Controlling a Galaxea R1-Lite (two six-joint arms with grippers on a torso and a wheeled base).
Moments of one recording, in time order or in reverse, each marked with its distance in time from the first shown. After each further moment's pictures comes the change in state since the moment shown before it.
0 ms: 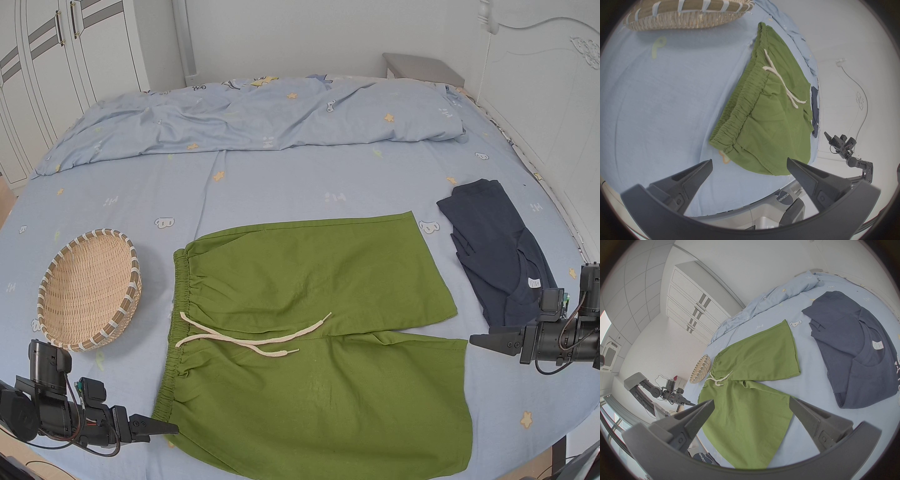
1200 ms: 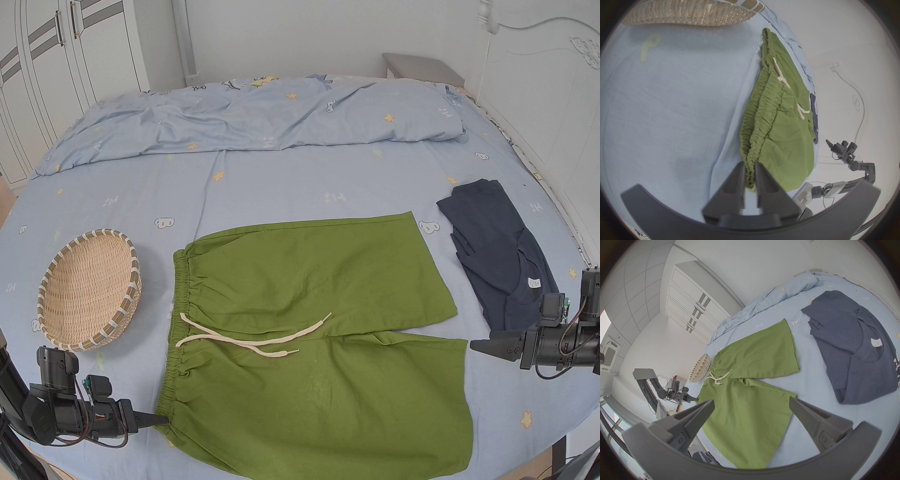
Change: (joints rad) left arm 0.071 0.301 0.125 -0.514 -0.058 0.019; right arm 0.002 -0.009 0.030 -0.018 -0.006 -0.001
